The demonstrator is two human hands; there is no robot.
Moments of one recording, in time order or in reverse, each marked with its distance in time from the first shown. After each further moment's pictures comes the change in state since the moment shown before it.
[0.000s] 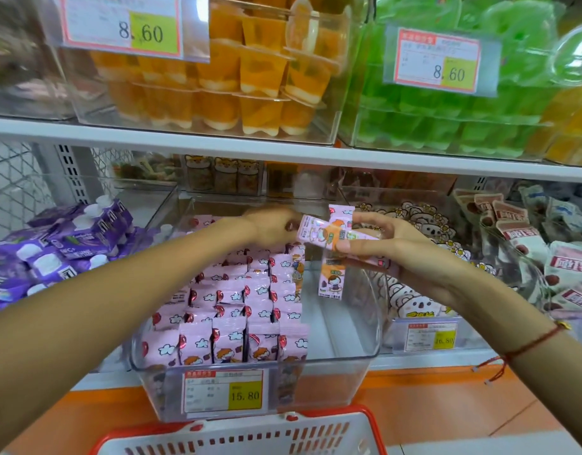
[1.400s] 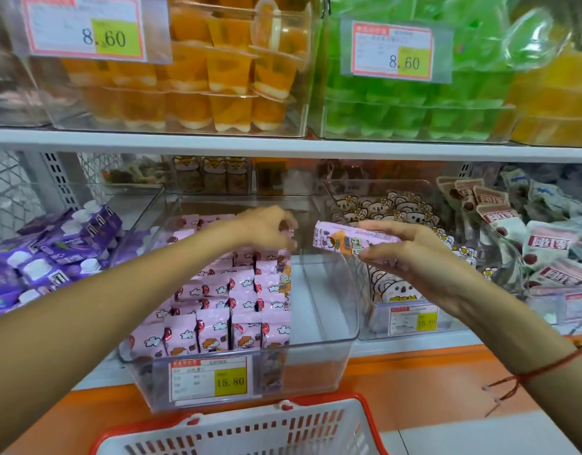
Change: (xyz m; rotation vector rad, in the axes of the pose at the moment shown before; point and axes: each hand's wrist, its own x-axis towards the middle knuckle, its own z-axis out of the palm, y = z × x) left_hand -0.002 0.016 0.012 0.025 -0.042 -0.028; right_hand -0.028 0.018 -0.026 -0.065 0.249 -0.042
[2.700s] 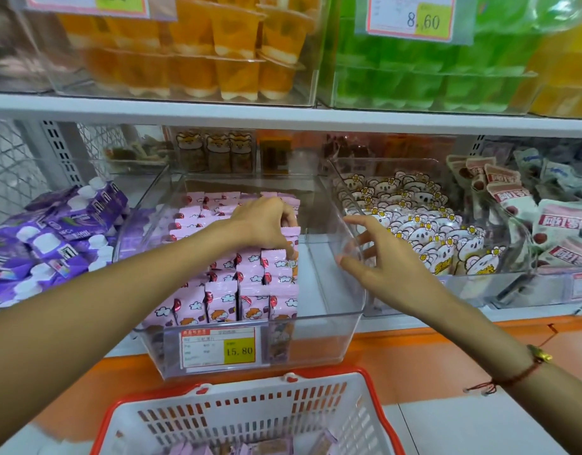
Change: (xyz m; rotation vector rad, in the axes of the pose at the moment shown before) left_hand -0.015 -0.012 0.029 0.057 0.163 -0.007; right_hand -0.007 0.043 0.026 -0.815 0.023 -0.376
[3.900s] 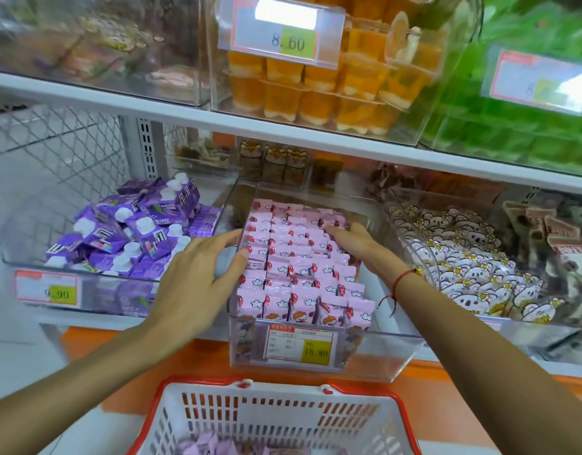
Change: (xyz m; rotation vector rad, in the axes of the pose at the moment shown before) left_hand -0.181 -0.073 -0.007 -0.279 0.614 -0.253; right_hand 0.127 -0.035 0.099 0.251 -0.183 0.394
